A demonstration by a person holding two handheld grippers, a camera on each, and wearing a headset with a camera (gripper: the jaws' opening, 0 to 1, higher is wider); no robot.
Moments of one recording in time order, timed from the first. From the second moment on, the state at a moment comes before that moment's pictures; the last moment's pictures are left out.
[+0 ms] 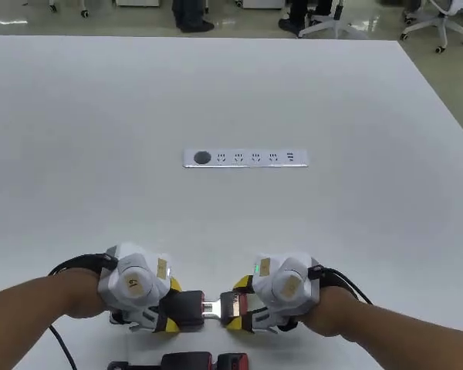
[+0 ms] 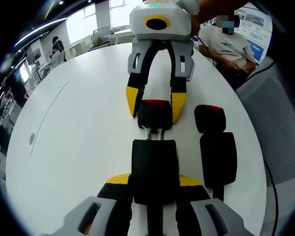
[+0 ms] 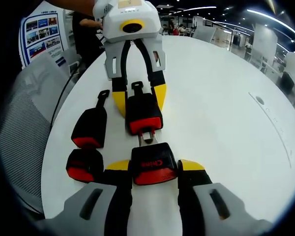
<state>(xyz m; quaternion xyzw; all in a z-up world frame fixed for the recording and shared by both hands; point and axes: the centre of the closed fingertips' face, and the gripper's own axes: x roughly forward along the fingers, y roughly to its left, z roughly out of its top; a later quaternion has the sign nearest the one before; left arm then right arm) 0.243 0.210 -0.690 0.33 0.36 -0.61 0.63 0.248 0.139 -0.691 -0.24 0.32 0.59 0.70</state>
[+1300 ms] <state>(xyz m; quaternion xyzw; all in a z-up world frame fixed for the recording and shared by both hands) 0.244 0.212 -0.693 0.33 0.36 -0.61 0.62 0.242 0.062 -0.696 -0.24 0.33 0.57 0.72</state>
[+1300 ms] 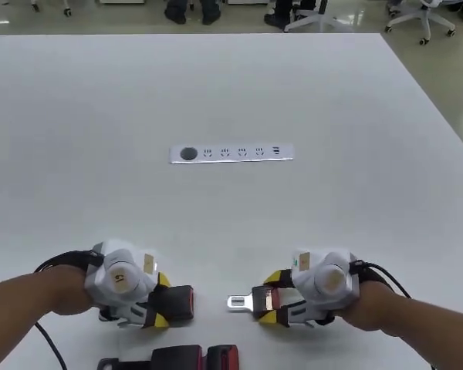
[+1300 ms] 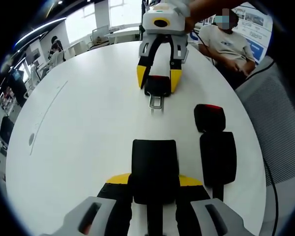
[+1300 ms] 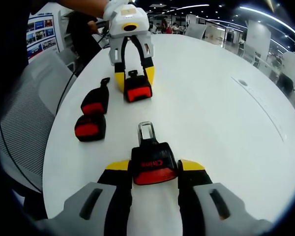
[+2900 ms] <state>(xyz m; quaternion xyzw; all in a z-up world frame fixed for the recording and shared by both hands) 0.242 0.209 -0.690 0.33 0.37 -0.60 0.63 0.239 0.011 -0.690 -0.23 0.34 0.53 0.74</state>
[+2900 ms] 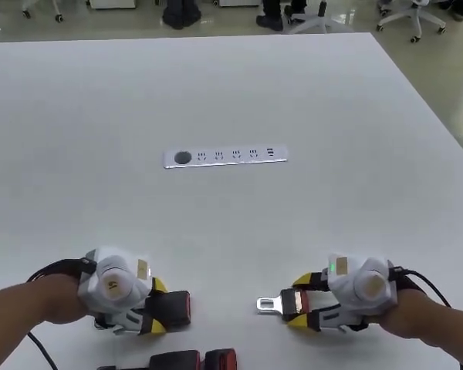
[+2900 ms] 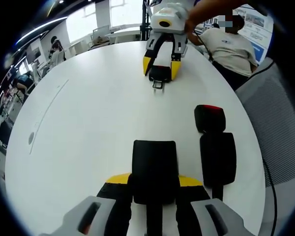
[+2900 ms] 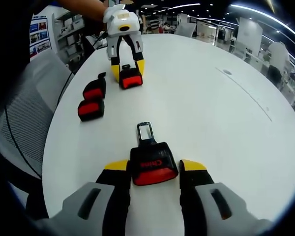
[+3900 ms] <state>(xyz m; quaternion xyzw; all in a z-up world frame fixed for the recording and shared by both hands) 0.253 0.246 -0.618 0.05 0.36 -0.38 0.85 0.259 0.011 -0.620 -0.10 0.25 0.28 0.92</state>
